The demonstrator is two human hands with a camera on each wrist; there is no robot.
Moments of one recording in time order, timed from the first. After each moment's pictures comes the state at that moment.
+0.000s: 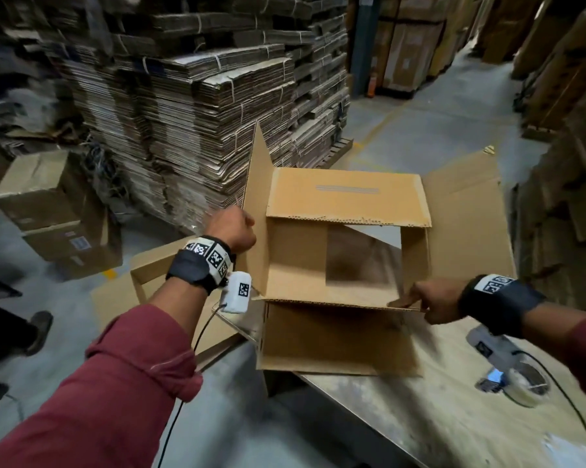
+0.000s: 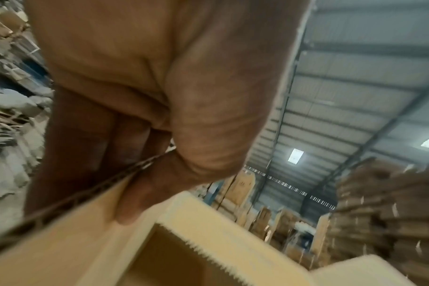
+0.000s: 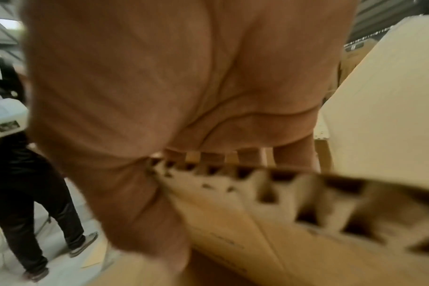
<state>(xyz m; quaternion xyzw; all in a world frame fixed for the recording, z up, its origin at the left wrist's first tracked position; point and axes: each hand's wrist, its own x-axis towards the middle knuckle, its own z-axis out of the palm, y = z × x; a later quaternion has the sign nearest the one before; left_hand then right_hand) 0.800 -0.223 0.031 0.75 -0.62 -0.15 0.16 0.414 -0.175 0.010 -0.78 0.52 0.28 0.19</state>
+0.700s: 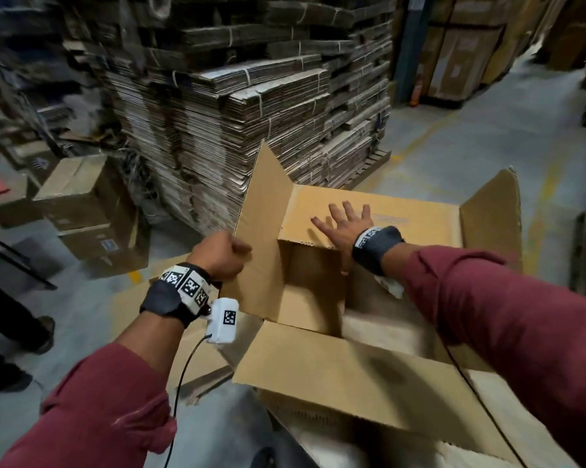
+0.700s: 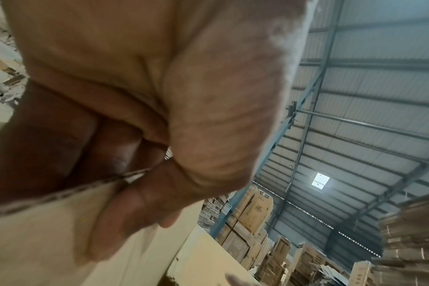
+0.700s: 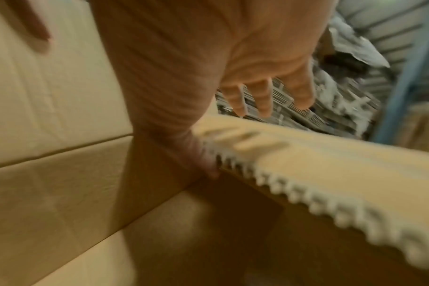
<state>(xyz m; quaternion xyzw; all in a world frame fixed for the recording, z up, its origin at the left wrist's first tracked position) 0.833 -0.293 0.034 0.77 -0.58 -0.22 0.13 0.576 -0.449 -0.010 -0.85 0.48 0.19 -0.11</state>
